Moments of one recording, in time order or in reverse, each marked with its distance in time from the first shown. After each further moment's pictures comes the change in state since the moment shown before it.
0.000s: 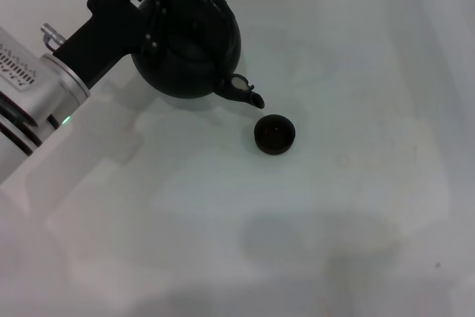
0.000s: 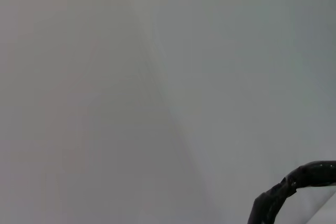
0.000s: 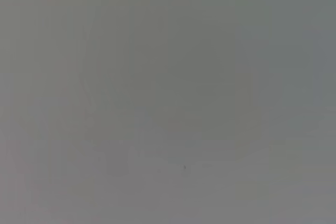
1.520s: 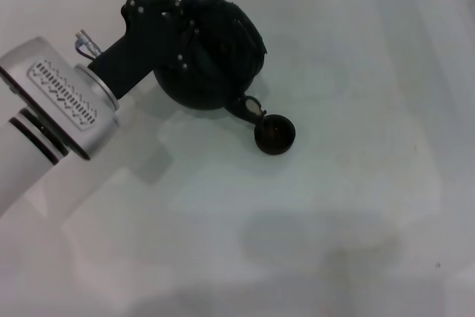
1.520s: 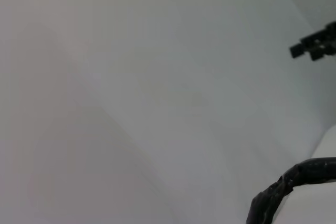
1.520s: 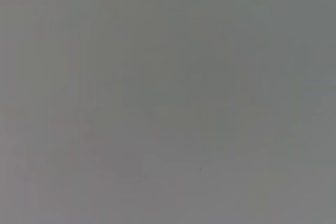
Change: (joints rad) left arm -0.035 -0.003 0.000 -0.091 0.036 -0.012 0.327; right arm 0.022 0.007 0.000 0.000 0.000 0.000 0.009
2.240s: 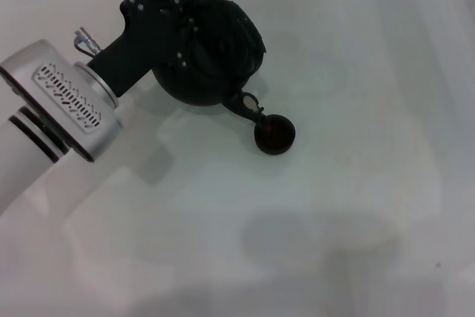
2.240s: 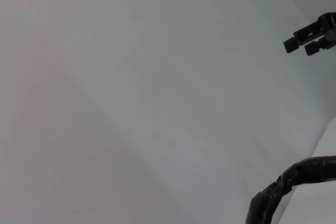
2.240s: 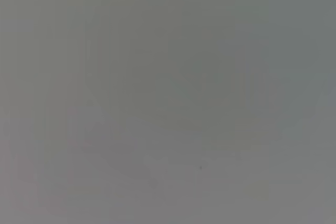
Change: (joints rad) left arm -0.002 -0.002 -0.006 0.003 -0.003 0.003 0.049; right arm 0.000 0.000 -0.005 0.002 0.000 0.000 0.033
